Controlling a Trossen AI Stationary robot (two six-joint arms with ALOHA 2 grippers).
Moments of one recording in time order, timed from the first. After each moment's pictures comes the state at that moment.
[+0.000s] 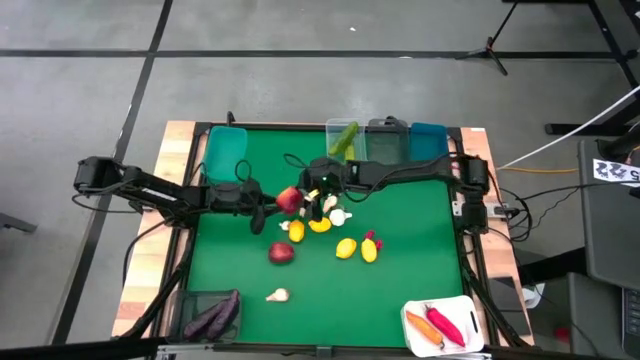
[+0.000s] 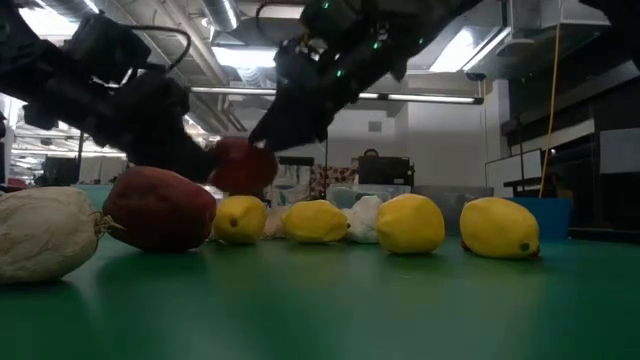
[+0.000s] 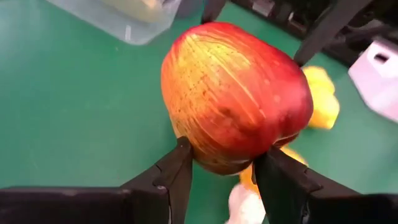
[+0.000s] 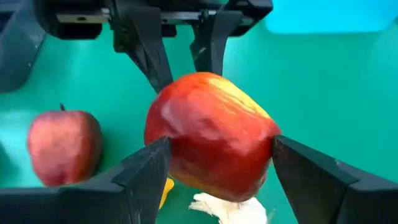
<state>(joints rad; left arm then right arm) 0.09 1.15 0.13 0.61 -0.12 -0.46 -0.10 1.96 1.43 -0.09 -0.13 0.01</state>
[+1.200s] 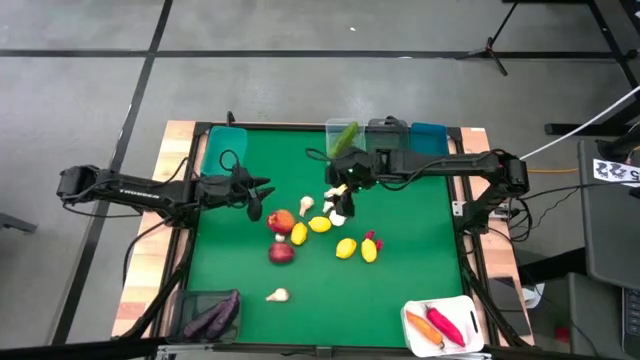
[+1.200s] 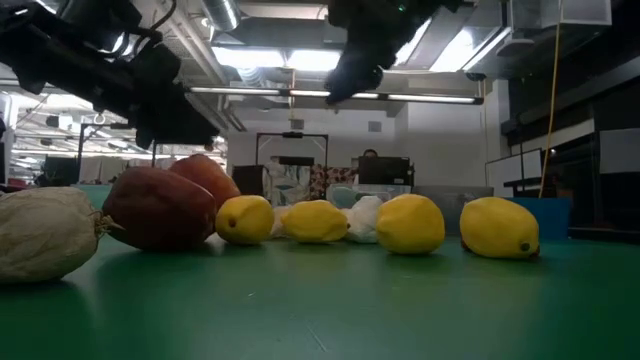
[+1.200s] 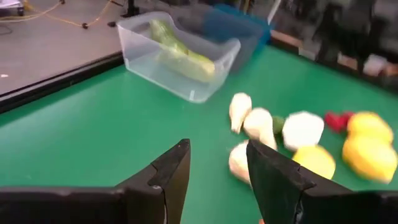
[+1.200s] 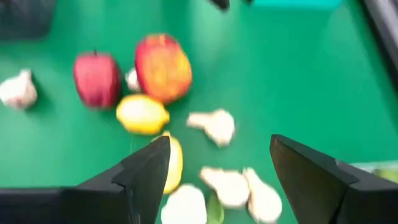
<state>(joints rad) 0.08 0.84 0.22 0.24 -0.38 -0.33 -0.10 1.67 1.43 -0.56 -0.06 -0.06</state>
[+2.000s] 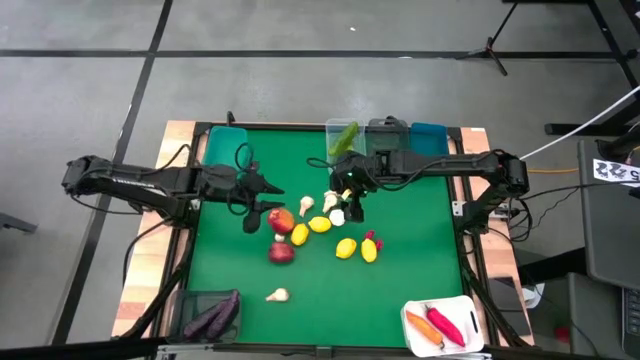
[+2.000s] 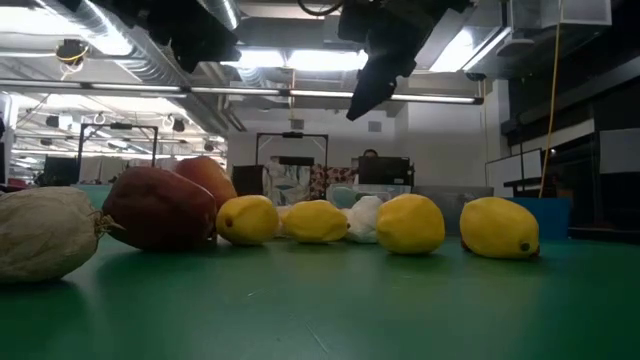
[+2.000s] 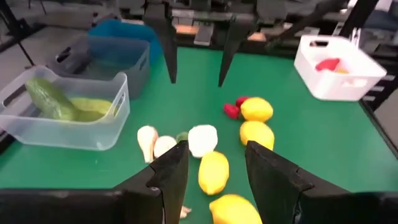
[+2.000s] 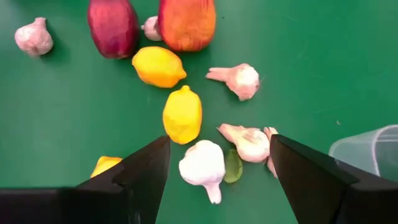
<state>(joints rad) -0.02 0.94 0.68 -0.18 -0.12 -0.11 -0.09 1.67 1.42 -0.70 -0.13 -0.08</state>
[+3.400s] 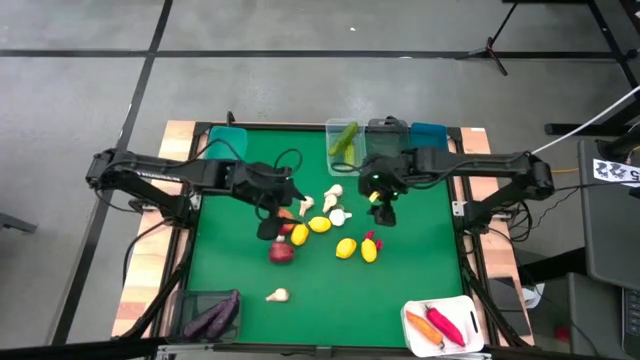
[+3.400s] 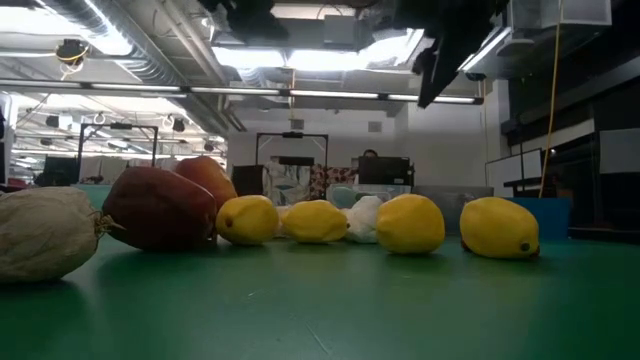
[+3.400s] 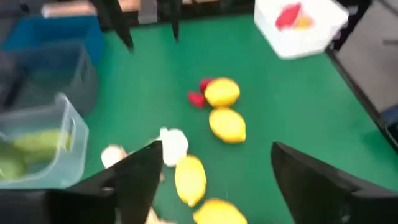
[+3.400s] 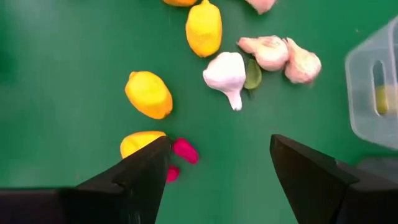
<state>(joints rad) -0.04 1.30 1.12 -0.47 0.02 0.09 -0.08 1.48 1.36 -1.01 -0.14 -0.03</state>
